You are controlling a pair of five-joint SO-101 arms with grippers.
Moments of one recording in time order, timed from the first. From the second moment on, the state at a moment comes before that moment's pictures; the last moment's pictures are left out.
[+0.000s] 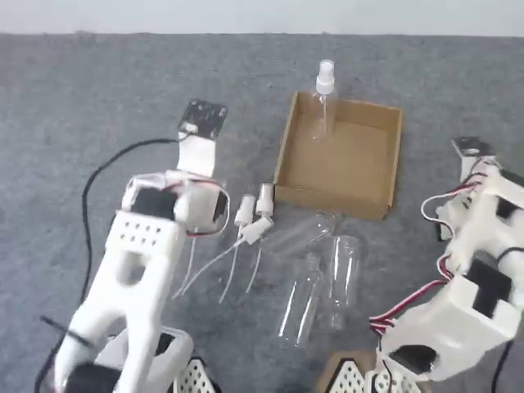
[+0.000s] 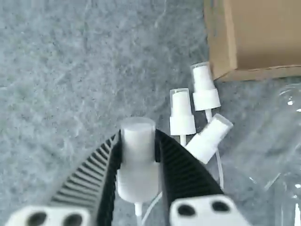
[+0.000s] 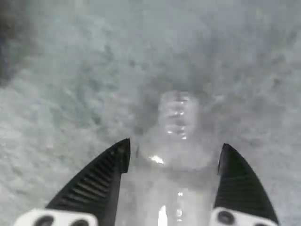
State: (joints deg) left arm 5.9 -29.9 44.5 61.4 0.8; right arm 28.0 12.3 15.7 65.8 34.3
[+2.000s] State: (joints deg) left arm 5.9 -45.2 45.7 59.9 0.7; right arm 4.9 -29.1 18.5 75.6 20.8
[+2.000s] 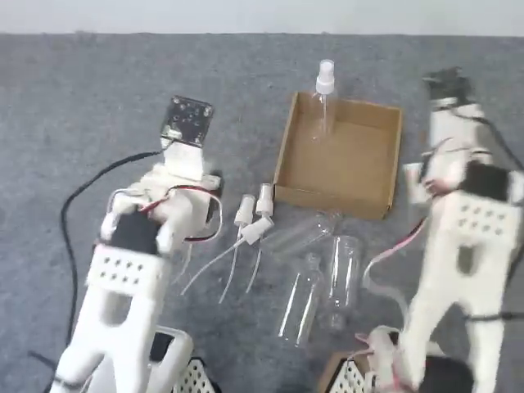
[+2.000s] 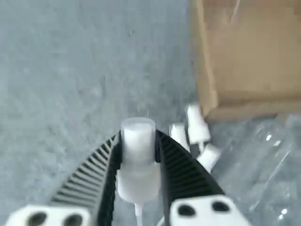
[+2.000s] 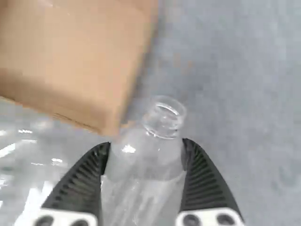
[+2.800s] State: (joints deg) left arm -3.3 -67.1 25.4 58.1 13.1; right arm -41.0 -34.5 43.3 43.6 9.4
